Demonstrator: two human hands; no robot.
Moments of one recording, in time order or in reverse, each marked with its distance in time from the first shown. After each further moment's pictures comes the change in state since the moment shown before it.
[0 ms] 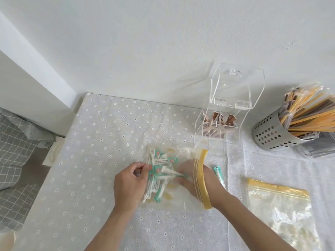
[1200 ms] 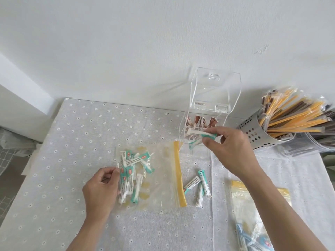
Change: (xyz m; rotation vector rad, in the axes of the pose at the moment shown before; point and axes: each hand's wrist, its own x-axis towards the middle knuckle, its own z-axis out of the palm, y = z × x) left_hand 0.017 -0.020 -0.007 -0.154 0.120 -0.047; right_hand 0.007 0.010 -0.147 0.231 0.376 0.398
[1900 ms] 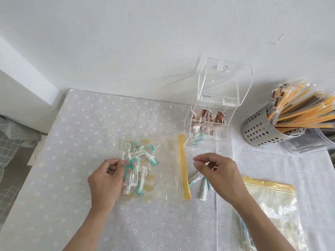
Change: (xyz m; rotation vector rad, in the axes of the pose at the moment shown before) left_hand 0.000 -0.002 -0.002 0.007 -0.017 0.032; right_hand -0.057 0.040 0.056 0.186 -0.157 0.132
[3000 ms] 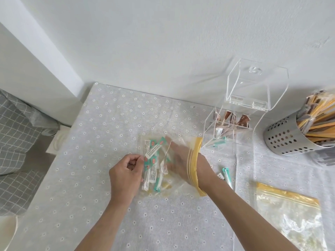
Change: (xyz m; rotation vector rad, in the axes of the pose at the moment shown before) left_hand -0.004 0.010 -0.003 -0.087 -0.005 -0.054; right_hand 0.062 0.006 0.118 -0.356 -0.364 -0.238
